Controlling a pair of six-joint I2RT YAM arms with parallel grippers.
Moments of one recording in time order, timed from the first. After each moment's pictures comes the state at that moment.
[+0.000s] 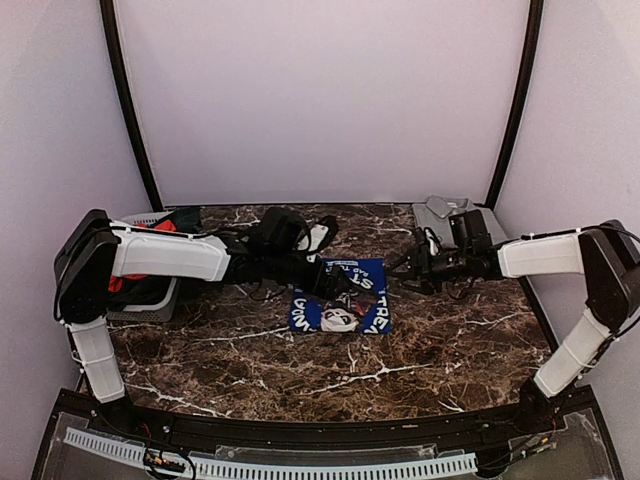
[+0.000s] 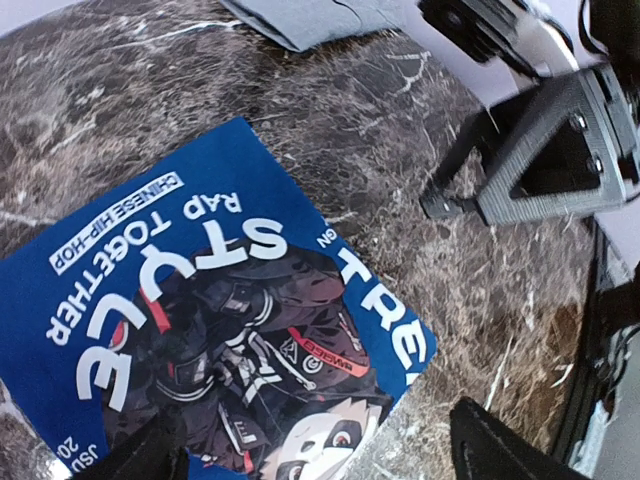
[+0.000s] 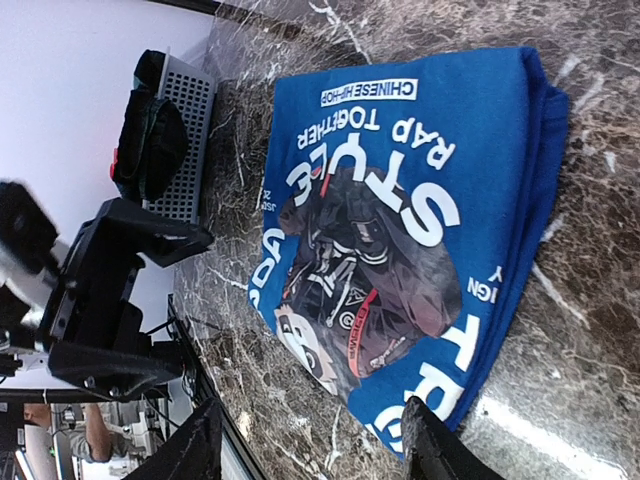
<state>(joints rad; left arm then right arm) -0.83 1.86 1.24 -0.03 0.25 -0.34 0.38 1.60 0.83 0.04 -0.80 0.66</state>
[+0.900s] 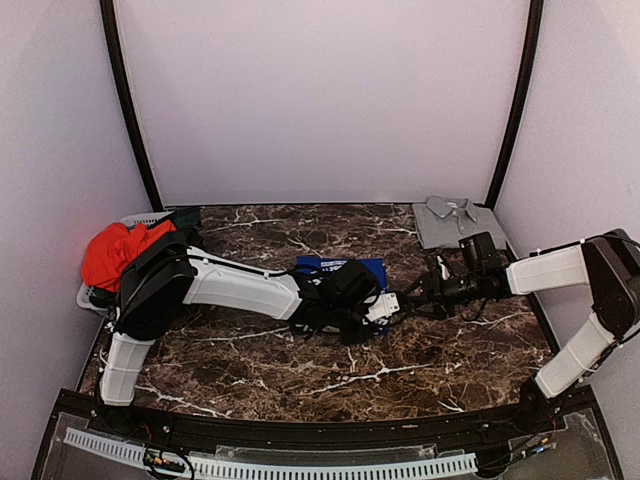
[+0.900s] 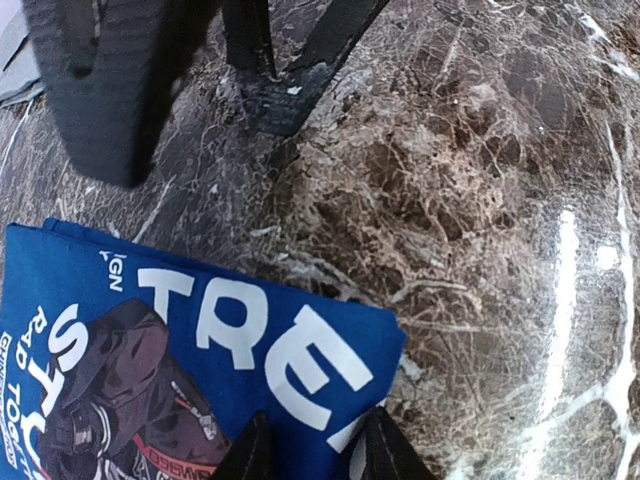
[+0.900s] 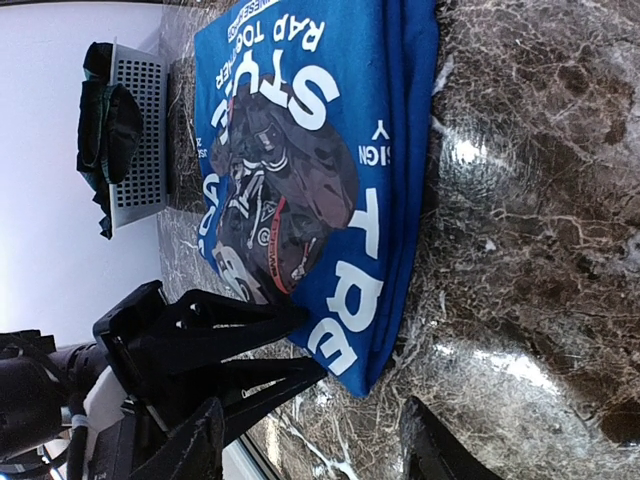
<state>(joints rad) -1.10 2.19 1.54 -0.20 -0.07 0.38 0.33 1.54 0.66 -0.01 -0.81 0.66</state>
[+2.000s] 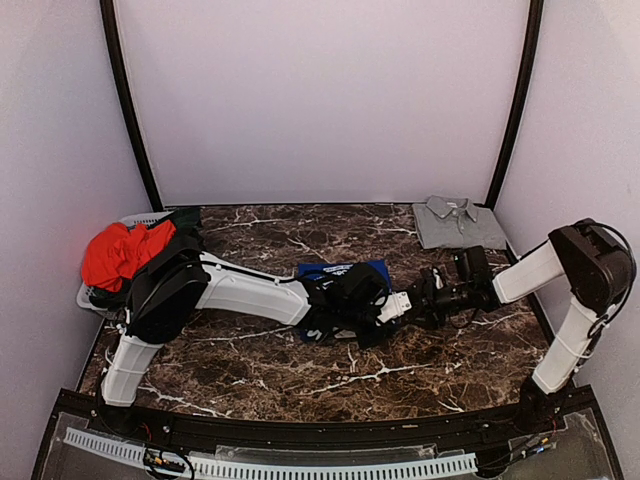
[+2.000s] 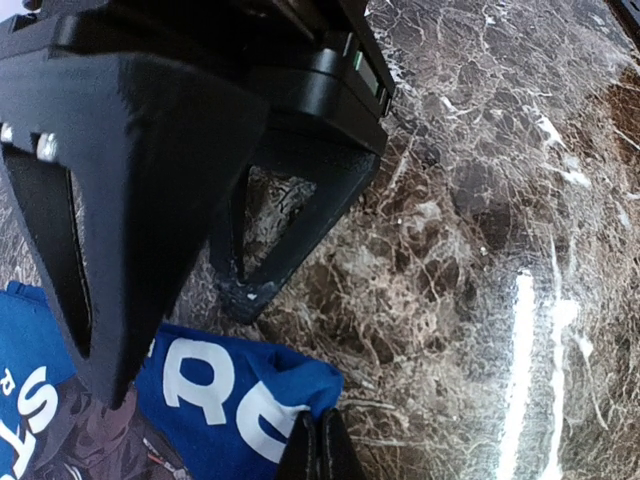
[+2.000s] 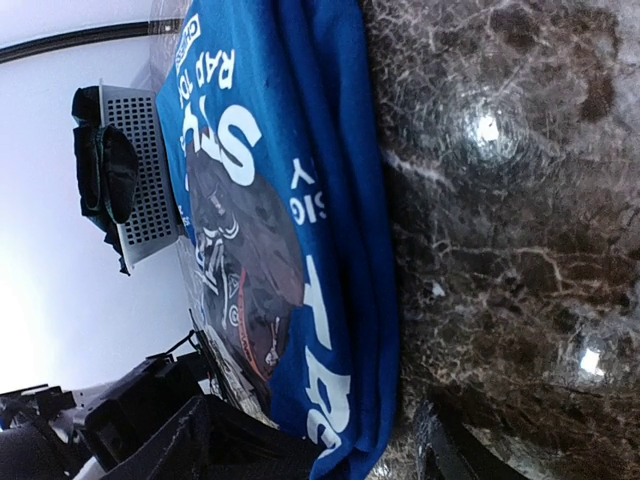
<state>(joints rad) -1.12 2.26 1.59 -0.08 0.07 0.29 0.33 1.71 0.60 0.29 -0.84 0.87</state>
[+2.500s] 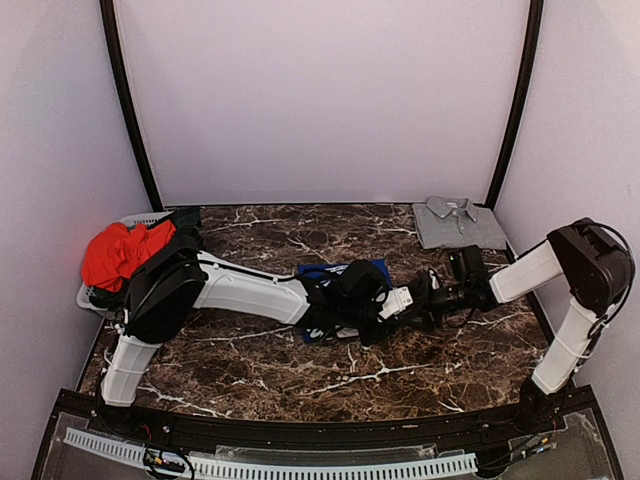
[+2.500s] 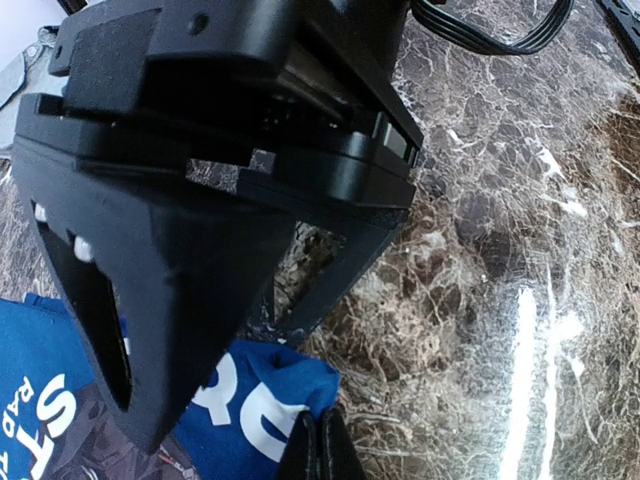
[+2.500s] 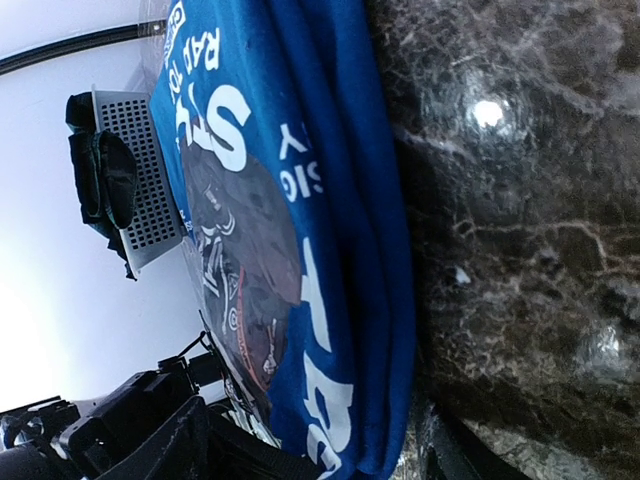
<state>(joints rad) -1.12 2.25 1.59 -0.04 0.07 0.27 0.37 1.72 0.62 0.28 -0.83 0.96</state>
